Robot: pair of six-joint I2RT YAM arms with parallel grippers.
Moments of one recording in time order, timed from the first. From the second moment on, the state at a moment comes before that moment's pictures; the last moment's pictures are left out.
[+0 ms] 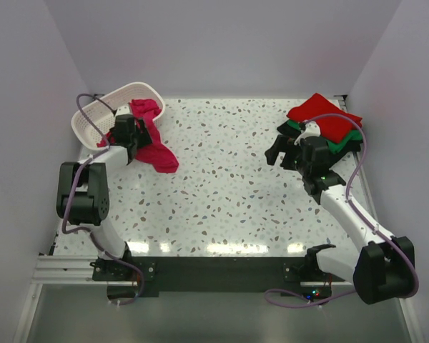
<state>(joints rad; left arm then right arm) -0.02 1.74 1.03 0.10 -0.19 -0.33 0.22 1.14 0.73 -0.05 -0.04 0.38</state>
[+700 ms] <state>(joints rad) -0.02 1.62 1.02 0.09 -0.13 -0.31 0.22 1.15 0.73 -0.05 -0.04 0.38</state>
